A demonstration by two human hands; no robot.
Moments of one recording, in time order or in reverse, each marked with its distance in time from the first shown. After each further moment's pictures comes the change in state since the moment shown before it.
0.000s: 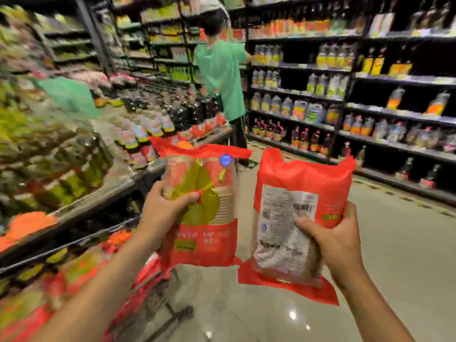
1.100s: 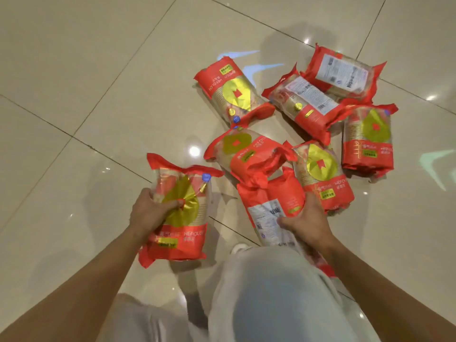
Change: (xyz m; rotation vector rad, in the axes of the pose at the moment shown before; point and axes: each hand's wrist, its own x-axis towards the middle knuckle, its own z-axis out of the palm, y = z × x) left_hand -0.301 -0.767 0.926 1.039 -1.649 0.224; right_hand -0.194 0.917 -0.454 -0.195 1.176 1.240
